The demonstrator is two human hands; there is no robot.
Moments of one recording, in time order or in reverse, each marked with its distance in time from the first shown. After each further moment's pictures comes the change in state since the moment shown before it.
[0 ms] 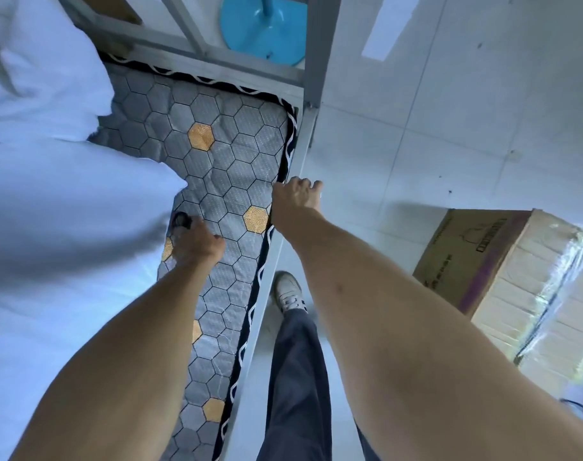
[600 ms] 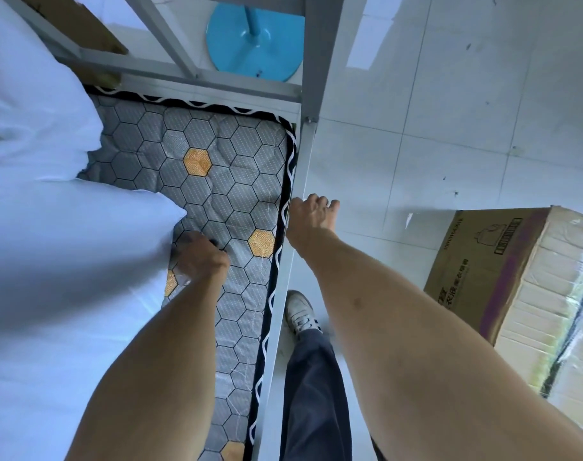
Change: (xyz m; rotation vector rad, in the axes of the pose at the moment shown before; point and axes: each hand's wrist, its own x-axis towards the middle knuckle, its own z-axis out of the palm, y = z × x) left_hand 0.046 0.022 0.001 0.049 0.132 -0.076; right_hand 0.040 0.007 0.032 0.090 0.057 0.174
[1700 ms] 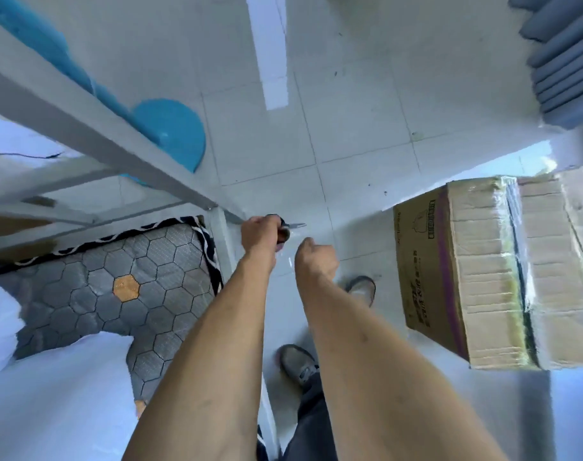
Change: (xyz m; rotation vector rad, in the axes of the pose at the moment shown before) left_hand -0.119 0.285 -0.040 -0.915 -0.466 0.302; right_hand -0.009 0.155 -0.020 1.663 0.009 1.033
